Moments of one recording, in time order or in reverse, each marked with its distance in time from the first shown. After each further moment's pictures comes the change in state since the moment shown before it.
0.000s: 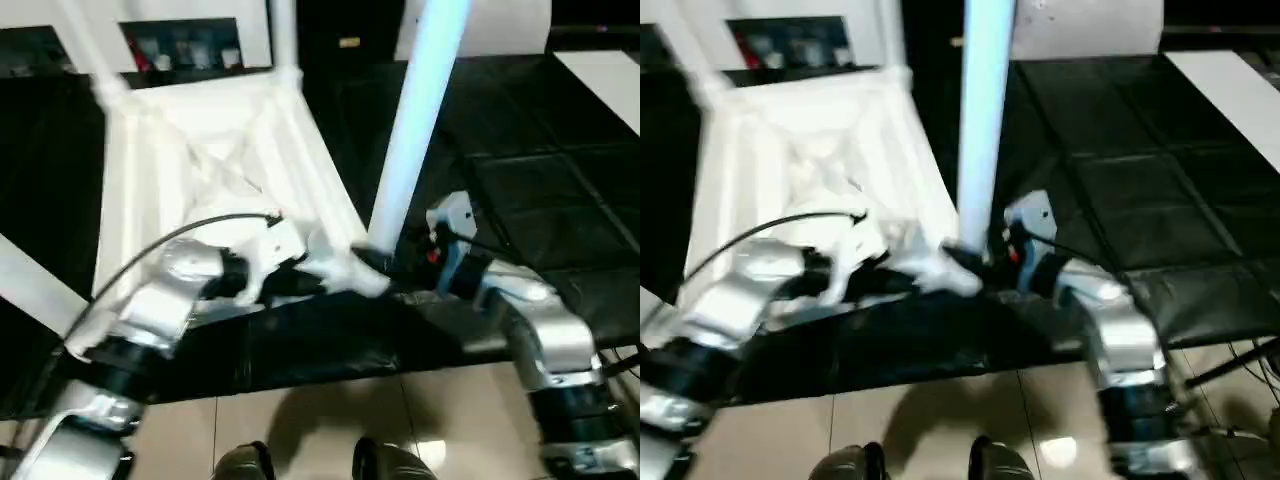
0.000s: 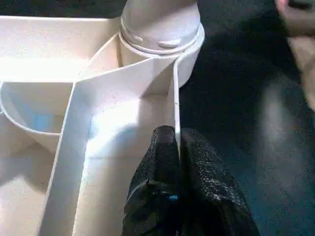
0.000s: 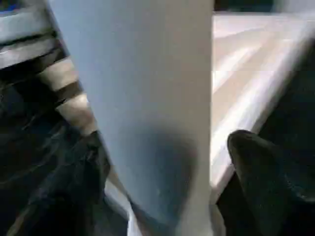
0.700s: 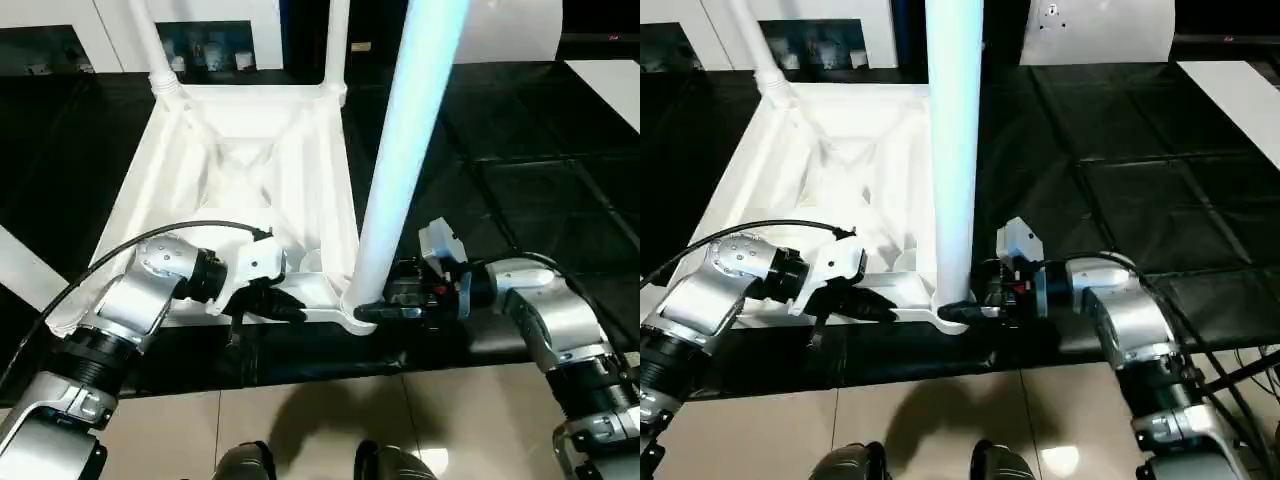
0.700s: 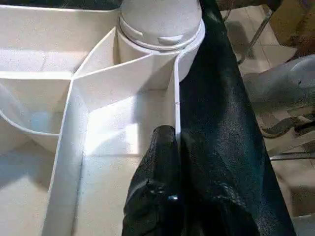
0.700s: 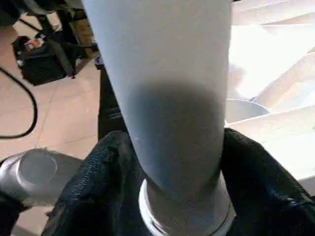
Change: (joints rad) left arm -0.034 0.077 -0.046 0.065 -0.020 -0.120 -0.196; right arm -0.100 -0.113 0.133 0.191 0.029 -0.143 0.415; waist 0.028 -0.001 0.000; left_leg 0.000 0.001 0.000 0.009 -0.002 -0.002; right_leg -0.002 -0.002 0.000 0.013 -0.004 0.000
